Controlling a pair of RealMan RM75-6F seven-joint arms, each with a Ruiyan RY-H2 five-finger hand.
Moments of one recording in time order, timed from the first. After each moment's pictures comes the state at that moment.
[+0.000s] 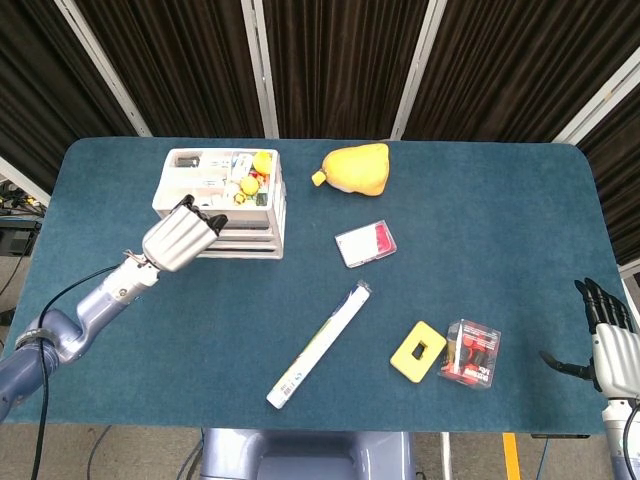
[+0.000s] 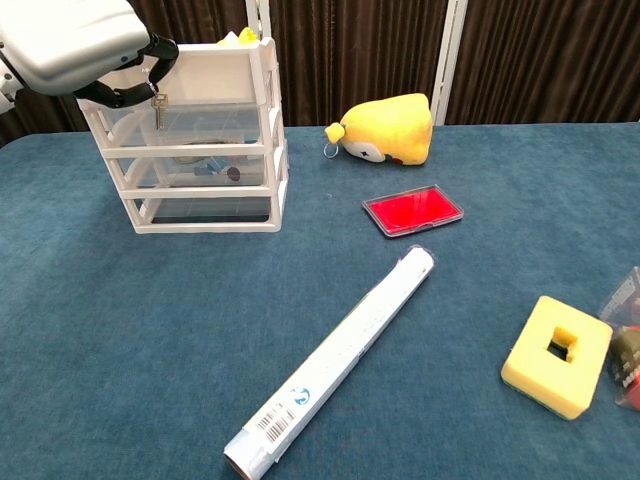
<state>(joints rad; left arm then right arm) -0.85 -1.59 -0.02 -0.68 1.76 1.45 0.24 0.07 -1.08 0.12 -1.70 -1.33 1.40 0.11</state>
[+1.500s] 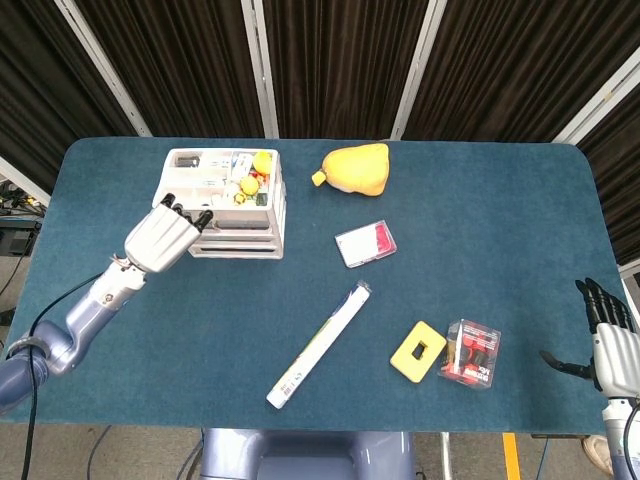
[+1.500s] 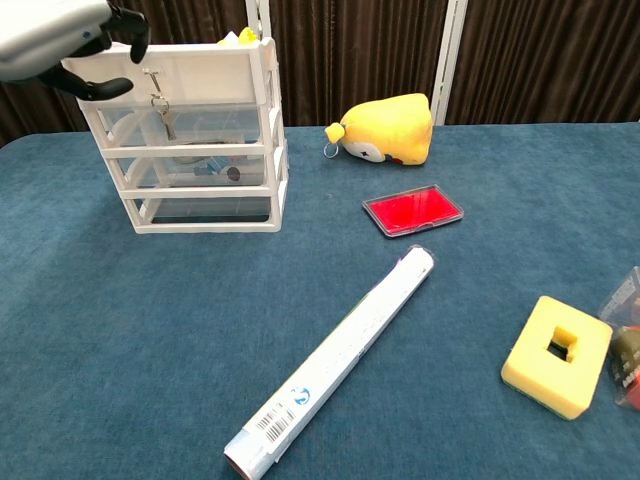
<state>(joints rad) -0.79 -1.54 -0.05 -0.83 1.70 1.50 0.24 0.07 -1.08 0.13 -1.71 -1.32 1.39 0.11</state>
